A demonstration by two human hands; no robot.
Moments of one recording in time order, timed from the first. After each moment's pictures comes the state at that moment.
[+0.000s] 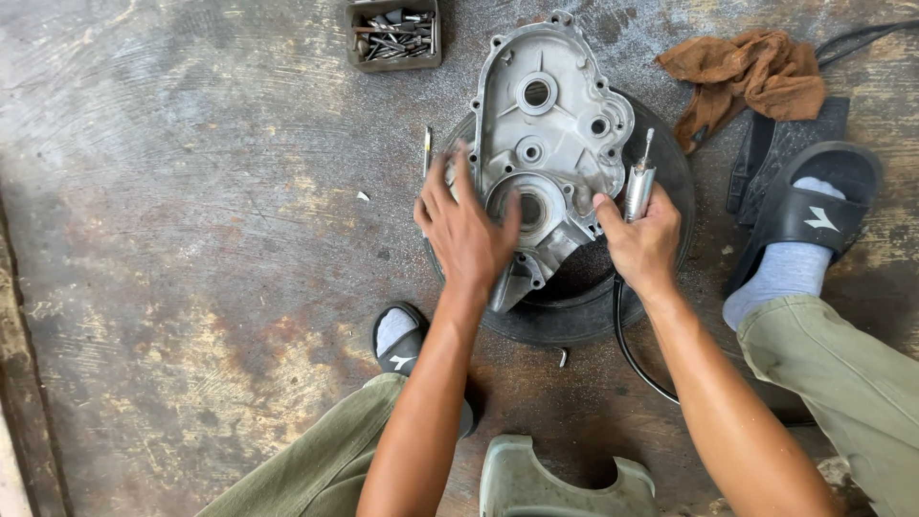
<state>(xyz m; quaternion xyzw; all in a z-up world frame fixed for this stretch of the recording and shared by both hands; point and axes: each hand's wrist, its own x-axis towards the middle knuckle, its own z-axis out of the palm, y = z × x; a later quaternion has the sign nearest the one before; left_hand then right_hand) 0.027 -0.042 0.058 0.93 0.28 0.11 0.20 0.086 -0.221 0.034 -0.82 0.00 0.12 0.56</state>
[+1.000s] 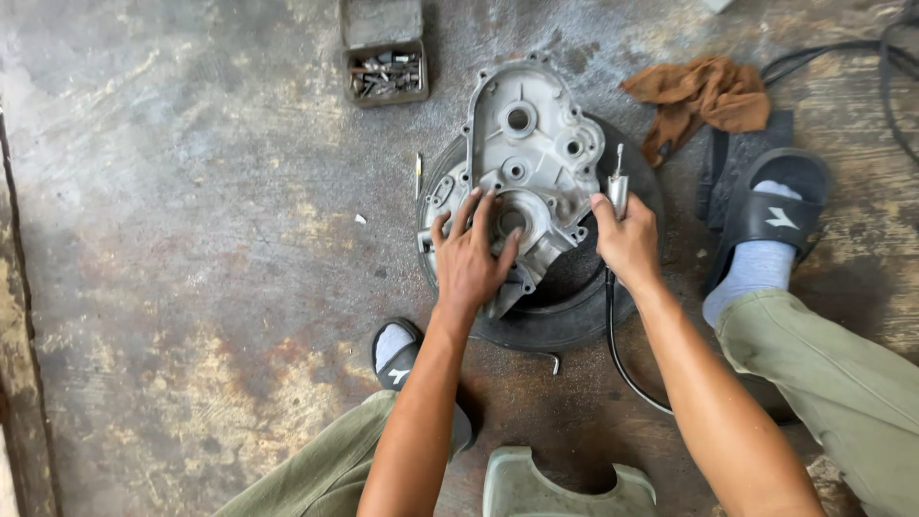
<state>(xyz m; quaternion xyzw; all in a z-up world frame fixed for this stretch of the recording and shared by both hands) 0.001 -0.037 0.024 0.97 0.08 0.12 0.22 0.095 -0.244 -0.005 -0.87 0.10 0.16 0.45</state>
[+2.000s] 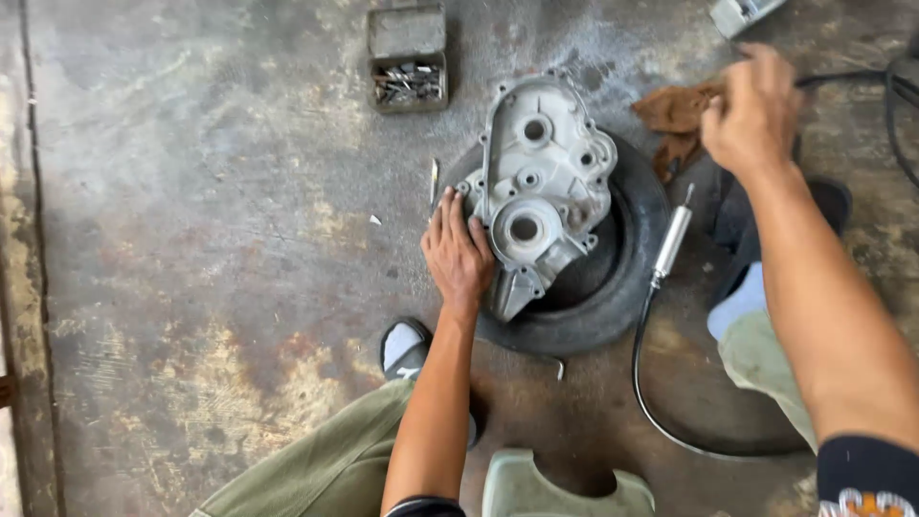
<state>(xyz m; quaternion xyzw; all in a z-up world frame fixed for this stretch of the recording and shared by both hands) 0.002 -0.031 0.026 0.93 0.24 0.22 0.17 0.287 -0.329 -0.019 -0.93 -0.31 -0.13 0.14</state>
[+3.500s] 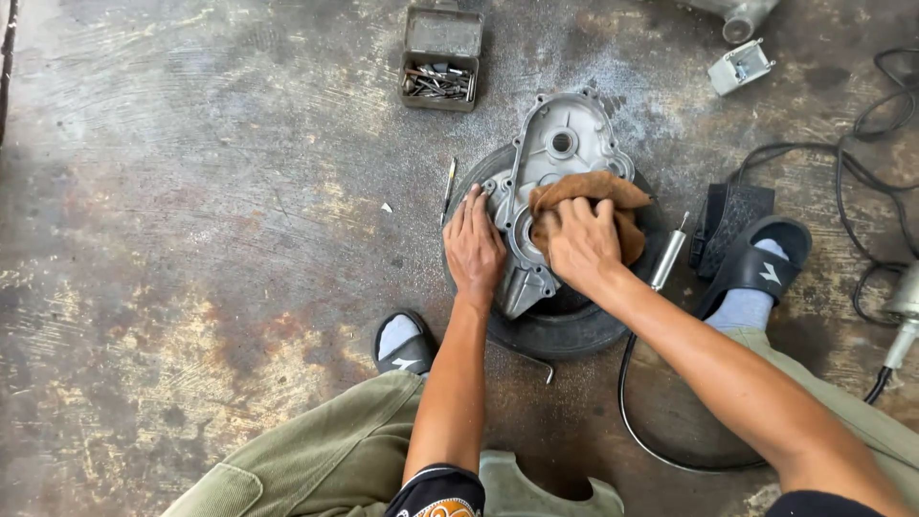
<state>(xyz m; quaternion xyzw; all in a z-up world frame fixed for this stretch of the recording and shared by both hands) -0.008 -0.021 -0.003 0.91 0.25 0.26 0.18 0.107 -0.183 -0.023 -0.86 -0.51 -0.04 -0.07</state>
